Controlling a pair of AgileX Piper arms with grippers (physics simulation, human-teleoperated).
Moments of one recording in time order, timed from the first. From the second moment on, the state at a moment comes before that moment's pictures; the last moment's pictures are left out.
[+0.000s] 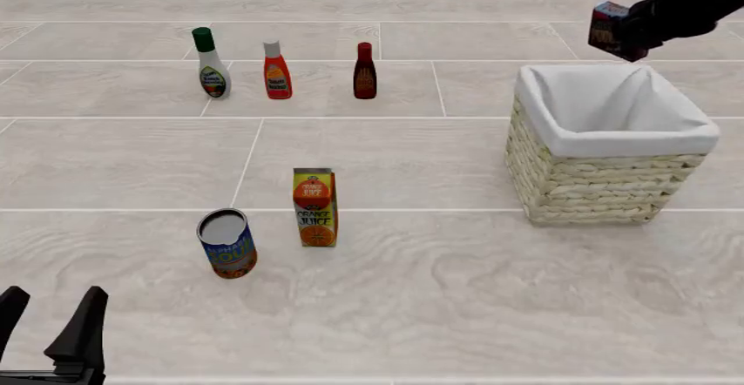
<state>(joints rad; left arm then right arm) 0.00 0.00 -0.01 0.00 0.00 -0.10 1.85 -2.18 1.21 -0.34</state>
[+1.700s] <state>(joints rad) 0.00 0.00 -0.01 0.00 0.00 -0.14 2.11 -2.37 1.21 -0.36</state>
